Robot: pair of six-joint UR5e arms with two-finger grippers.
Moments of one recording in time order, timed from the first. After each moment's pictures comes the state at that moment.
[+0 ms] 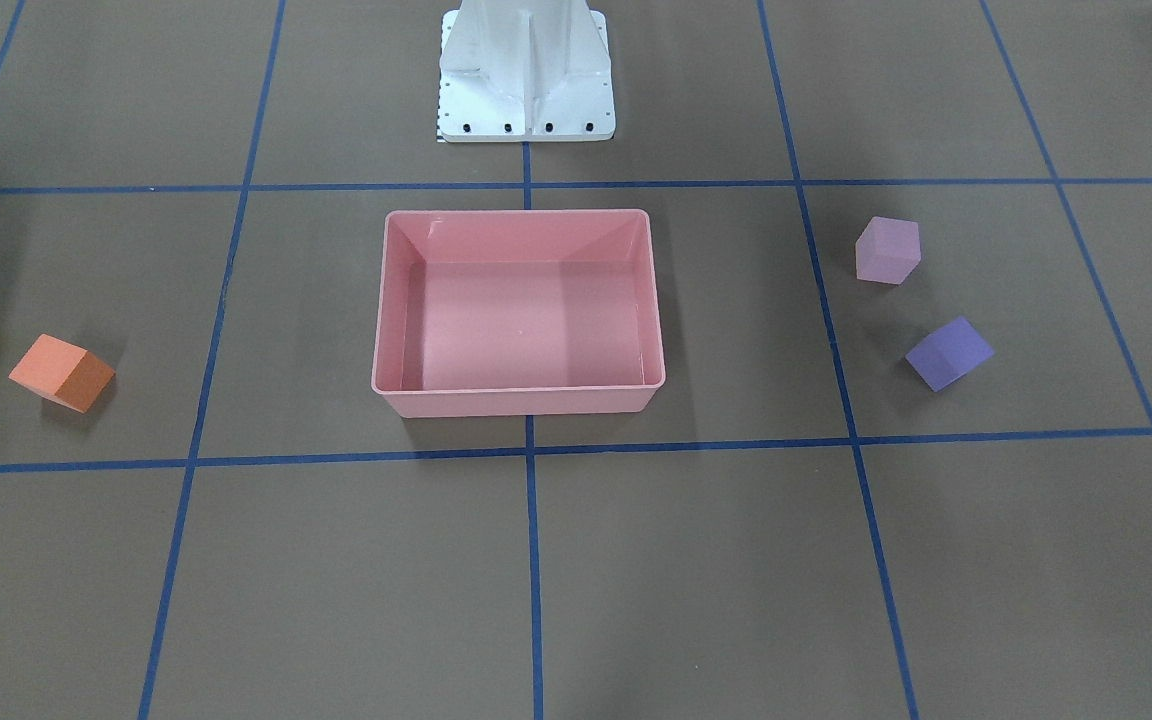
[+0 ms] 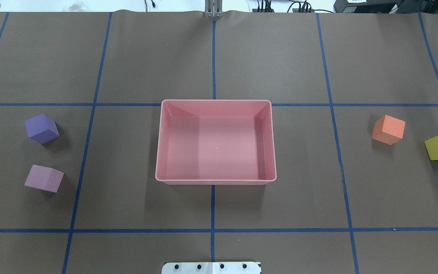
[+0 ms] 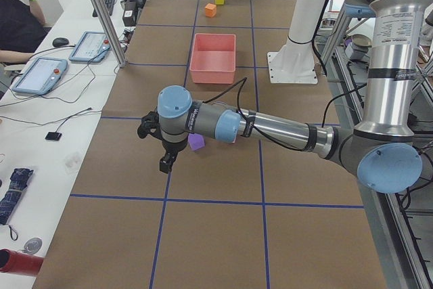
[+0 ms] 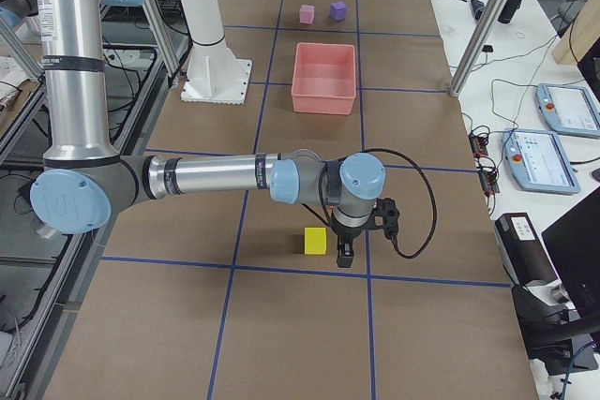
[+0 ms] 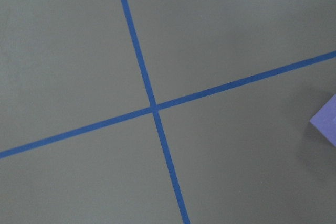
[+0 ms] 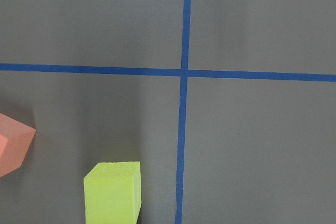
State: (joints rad) left arm -1.54 -1.60 -1.77 -1.63 -2.41 0.09; right arm 1.56 -1.55 1.66 -1.69 2.35 -0.03
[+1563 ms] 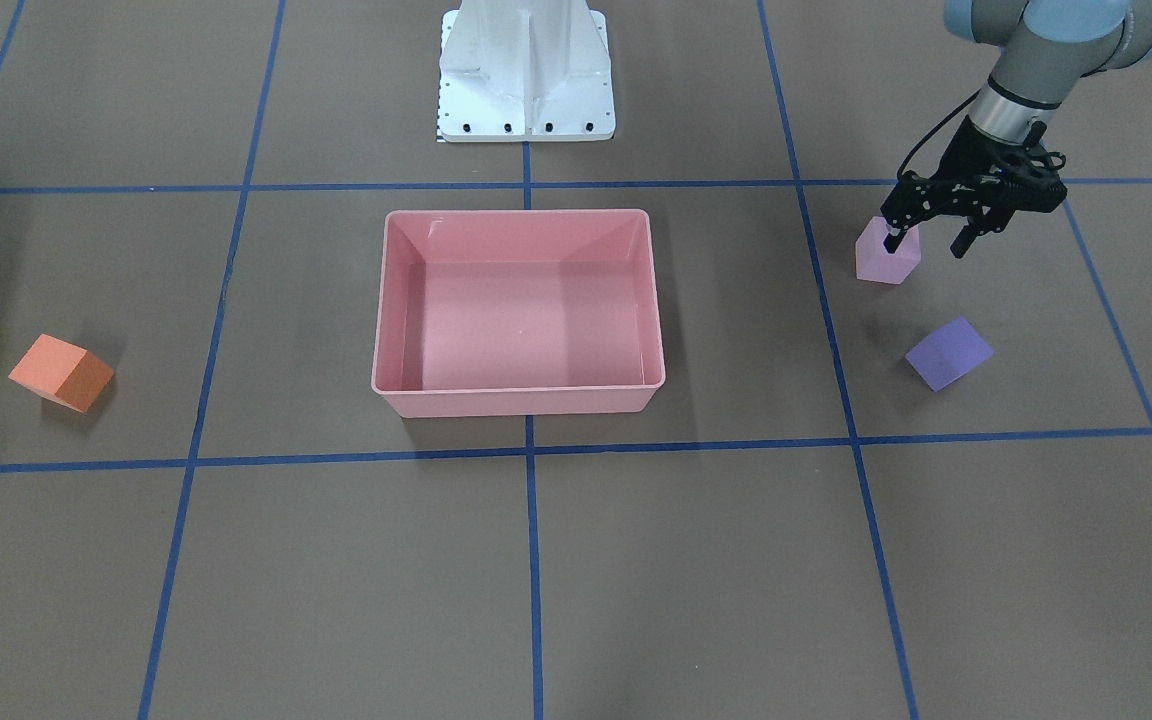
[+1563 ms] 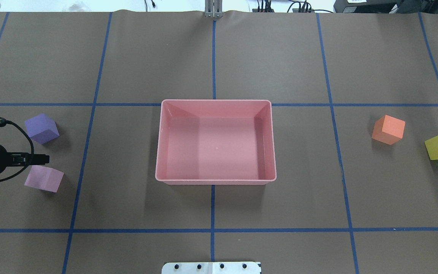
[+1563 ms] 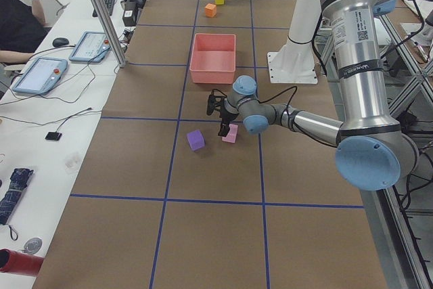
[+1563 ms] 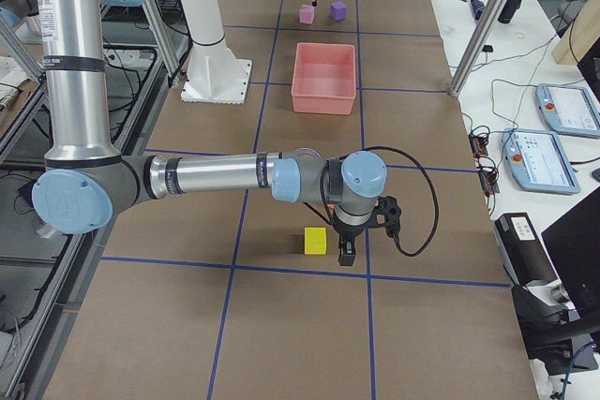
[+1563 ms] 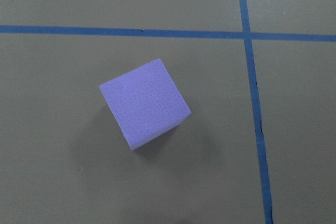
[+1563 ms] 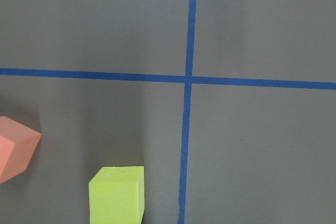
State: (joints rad) left arm -0.66 -1.32 -1.96 -2.35 -1.80 -1.11; right arm 1.56 -1.55 1.66 -1.69 2.35 -0.03
